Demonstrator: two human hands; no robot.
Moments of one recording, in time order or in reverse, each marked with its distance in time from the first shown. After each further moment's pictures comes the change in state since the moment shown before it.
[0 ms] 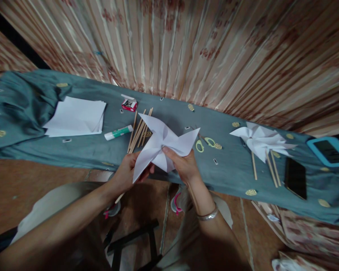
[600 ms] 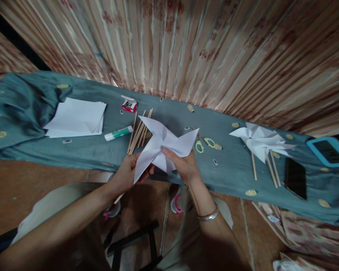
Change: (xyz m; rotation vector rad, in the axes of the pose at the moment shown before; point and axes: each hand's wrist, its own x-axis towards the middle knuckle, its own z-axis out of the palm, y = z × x) left_hand 0.000 0.000 -0.001 0.121 -0.020 -0.017; right_hand 0.001 0.005 -0.010 -0.061 -0.016 -0.054
